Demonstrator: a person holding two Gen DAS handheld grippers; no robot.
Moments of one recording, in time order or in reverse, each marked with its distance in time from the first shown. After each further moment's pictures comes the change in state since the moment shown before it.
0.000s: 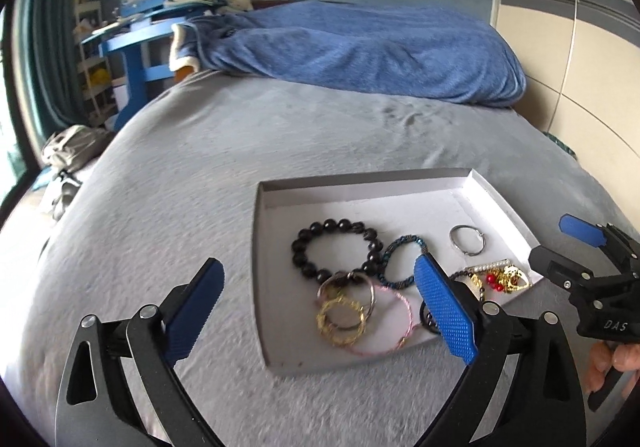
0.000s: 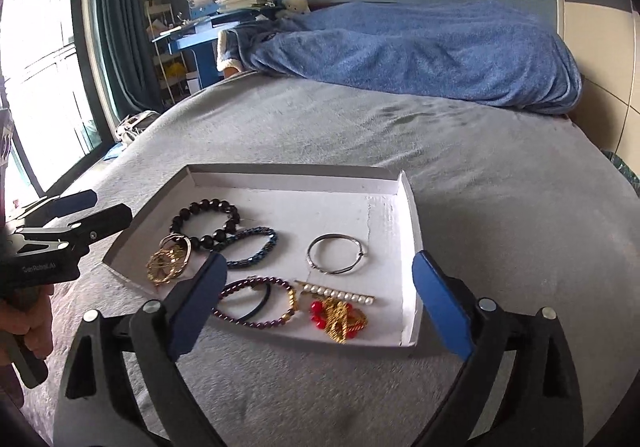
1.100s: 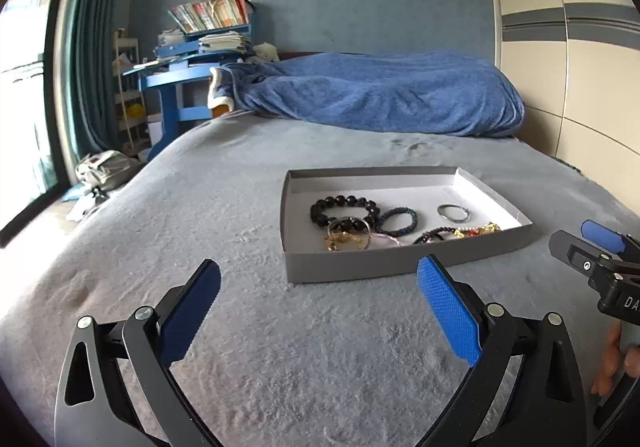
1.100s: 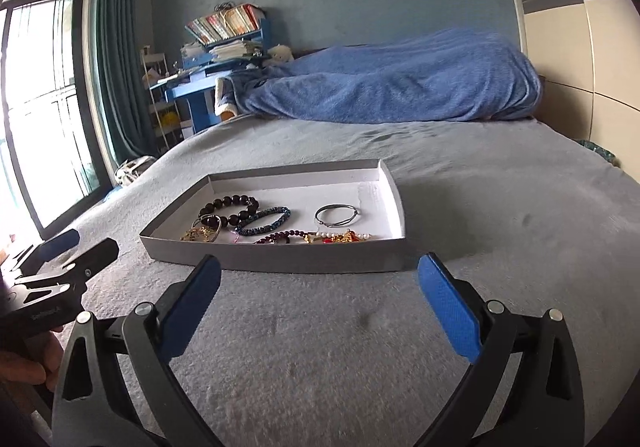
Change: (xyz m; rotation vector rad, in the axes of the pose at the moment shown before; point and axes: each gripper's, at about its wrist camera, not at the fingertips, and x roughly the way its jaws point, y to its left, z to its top) left arm -0.077 -0.015 -0.096 -0.003 -0.214 0.082; right arm -0.072 0.015 -0.081 0.074 -0.205 -0.050
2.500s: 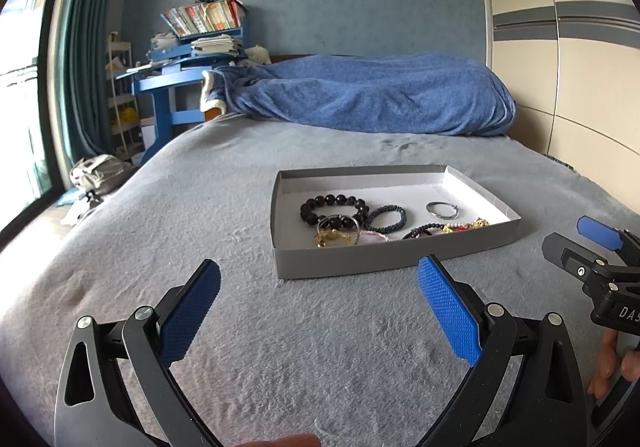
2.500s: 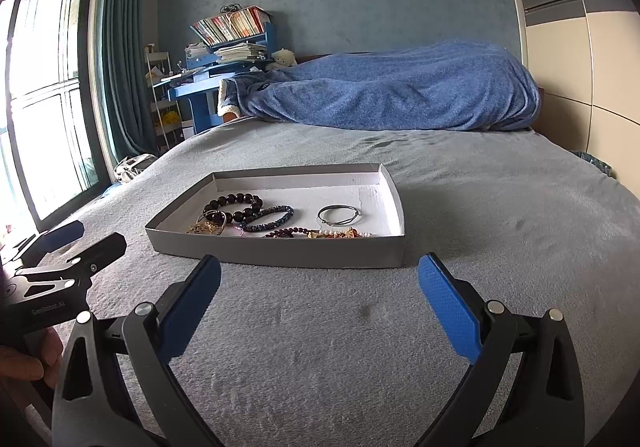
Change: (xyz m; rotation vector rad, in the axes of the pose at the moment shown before) left arm -0.006 -0.005 -0.004 0.009 -0.011 -0.023; right arm -0.007 0.010 -0.003 -0.033 -0.009 -0.009
